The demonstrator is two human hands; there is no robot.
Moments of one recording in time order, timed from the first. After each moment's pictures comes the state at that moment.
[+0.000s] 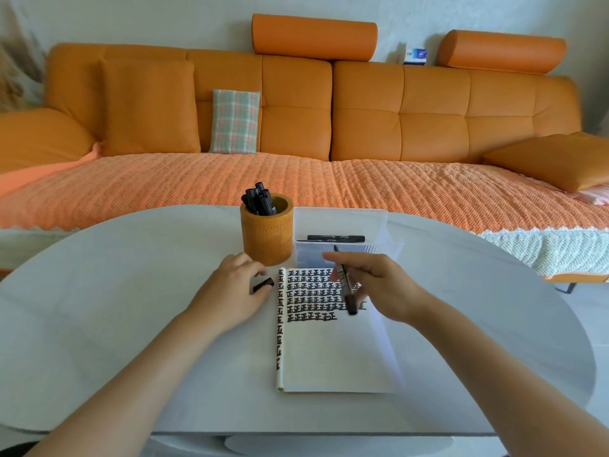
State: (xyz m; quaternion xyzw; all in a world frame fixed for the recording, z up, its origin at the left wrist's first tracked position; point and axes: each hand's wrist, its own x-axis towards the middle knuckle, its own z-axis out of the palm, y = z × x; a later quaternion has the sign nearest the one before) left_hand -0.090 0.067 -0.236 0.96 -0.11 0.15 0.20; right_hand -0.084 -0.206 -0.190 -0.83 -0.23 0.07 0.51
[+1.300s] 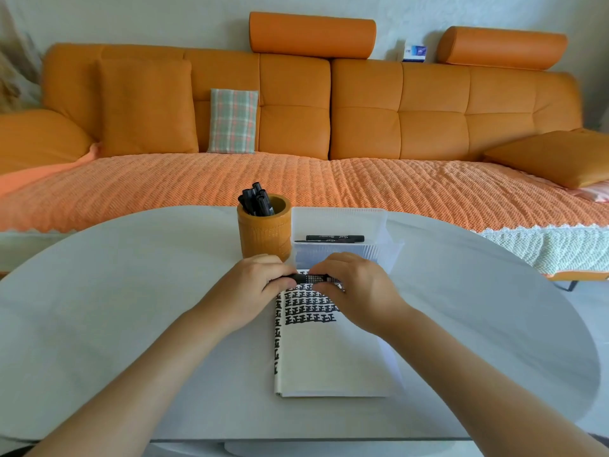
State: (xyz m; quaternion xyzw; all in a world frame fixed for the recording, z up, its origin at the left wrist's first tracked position) left_hand -0.092 0.043 -0.213 0.90 -0.27 0.16 0.30; right_hand -0.084 -0.177 -0.204 -0.89 -0.34 -0.19 0.23
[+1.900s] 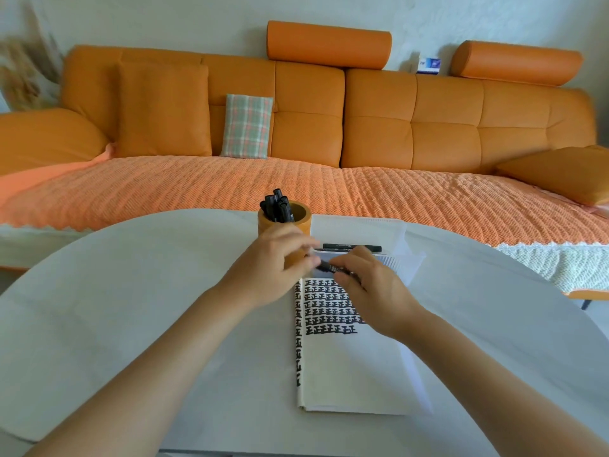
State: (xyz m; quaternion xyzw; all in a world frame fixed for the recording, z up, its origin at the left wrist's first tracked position) left_hand -0.066 0.054 -0.190 0.87 -0.28 0.26 0.30; right_hand -0.076 -0.163 -0.198 -0.91 -0.26 -0.12 0.31
